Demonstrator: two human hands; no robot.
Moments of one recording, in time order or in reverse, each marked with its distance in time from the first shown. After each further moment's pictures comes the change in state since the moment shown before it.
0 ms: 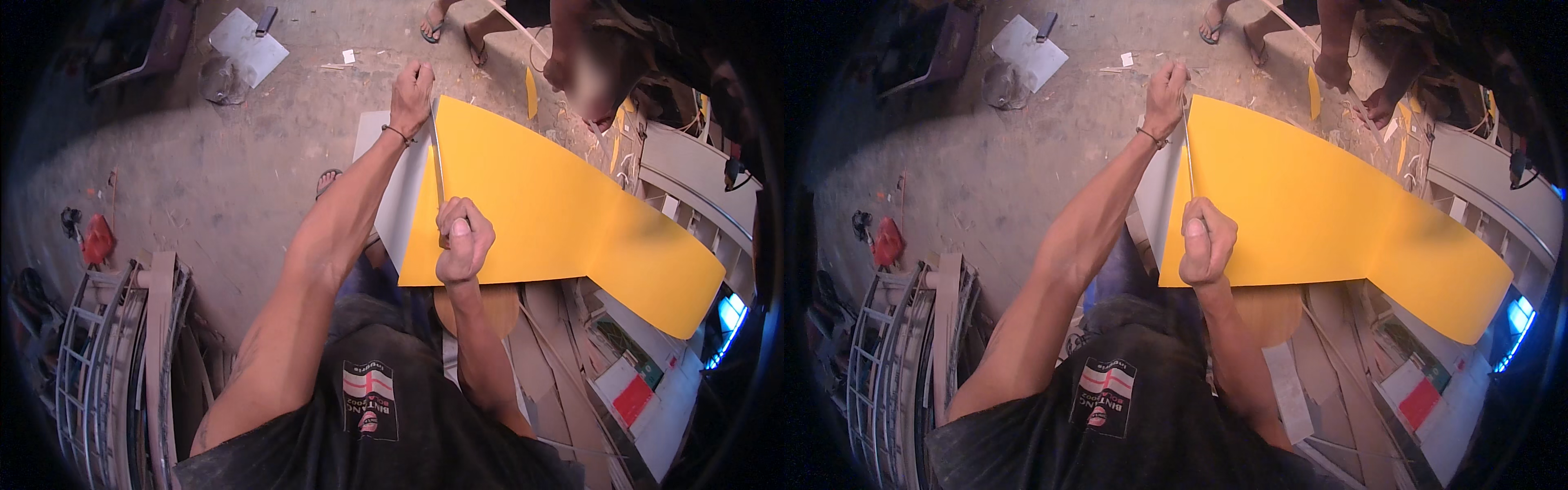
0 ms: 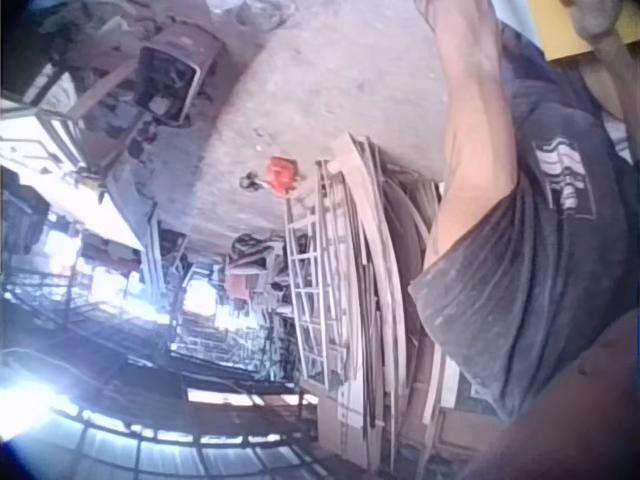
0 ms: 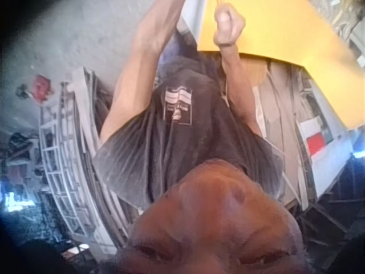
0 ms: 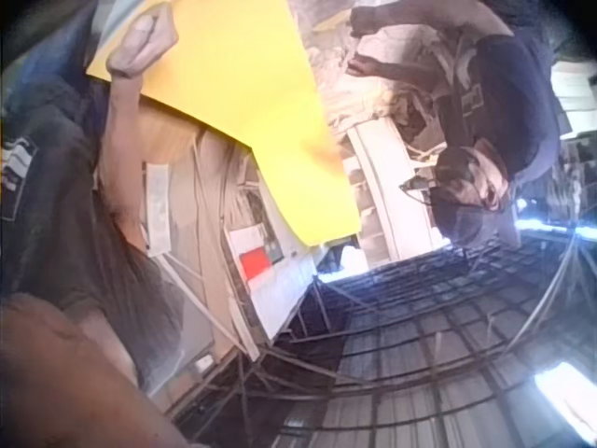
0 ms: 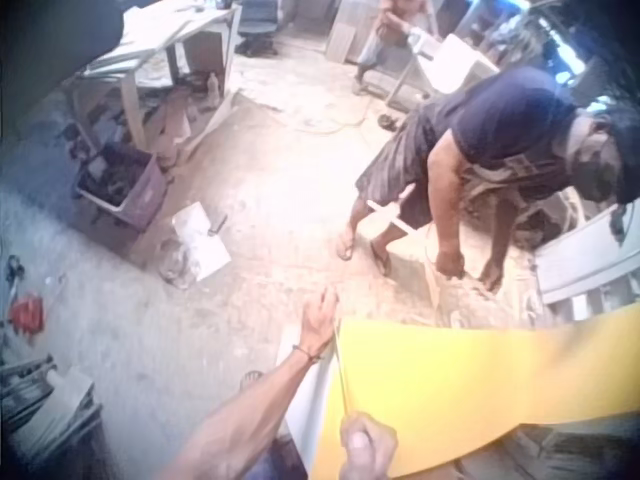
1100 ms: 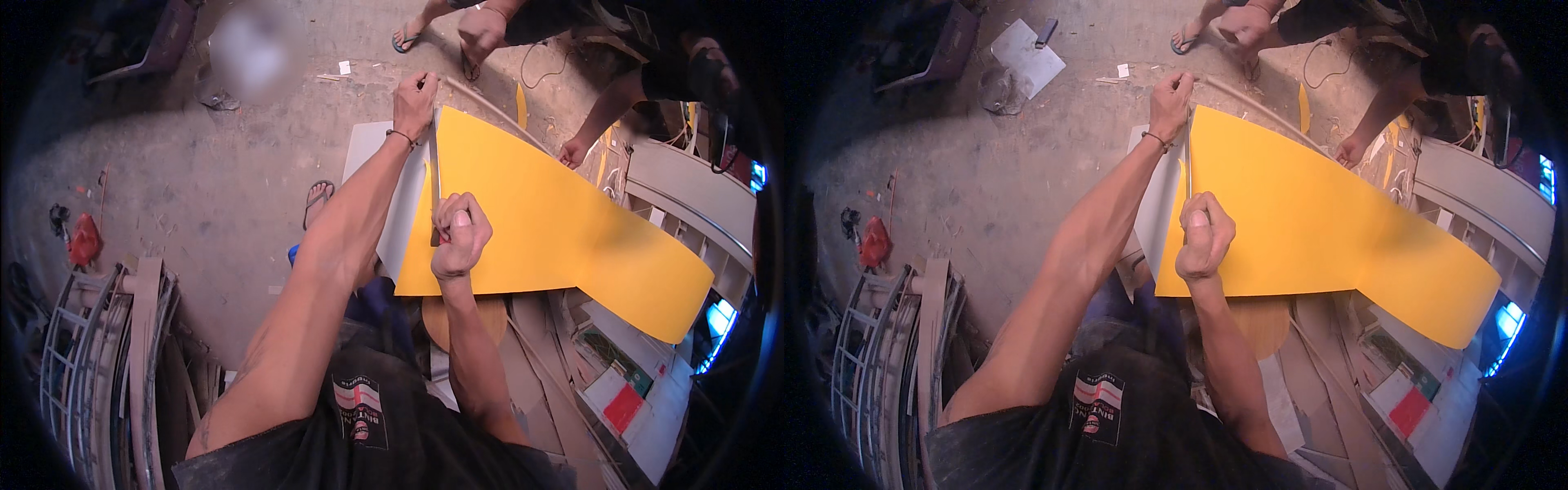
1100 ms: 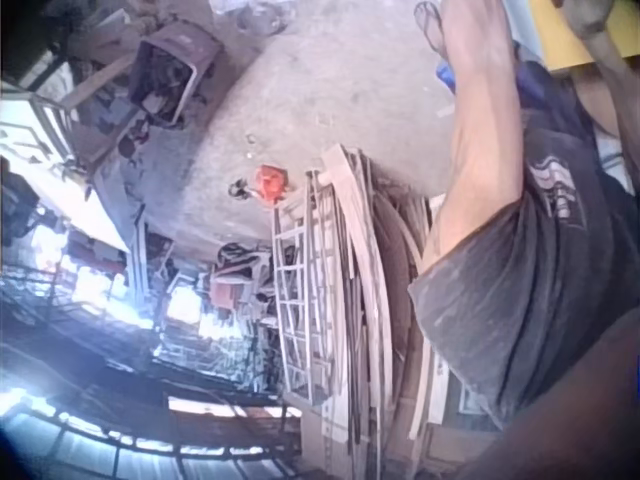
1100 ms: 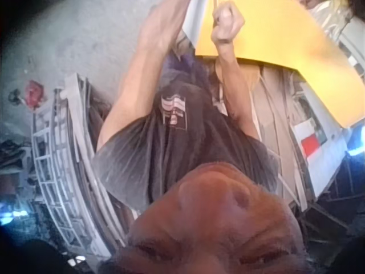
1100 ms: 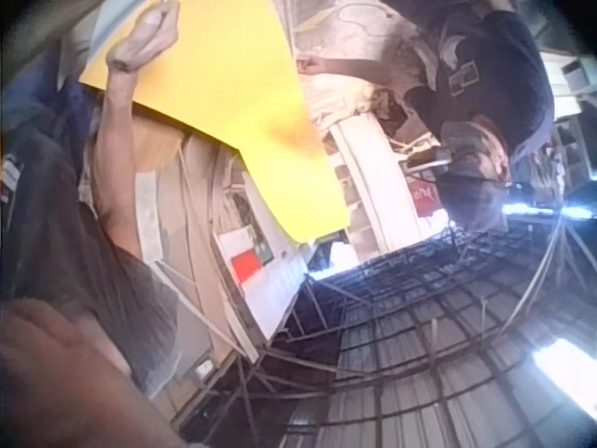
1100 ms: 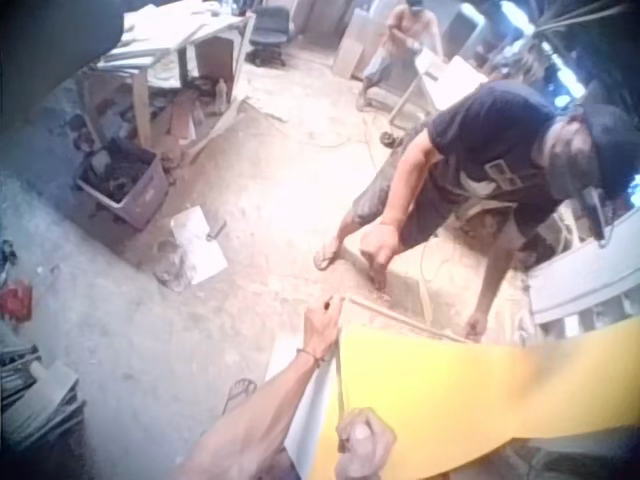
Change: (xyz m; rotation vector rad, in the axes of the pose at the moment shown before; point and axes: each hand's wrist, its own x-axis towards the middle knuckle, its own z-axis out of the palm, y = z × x) left_hand 0.006 -0.009 0.005 0.011 0.056 -0.016; right_hand 0.009 0.016 0.014 0.094 0.090 -0.039
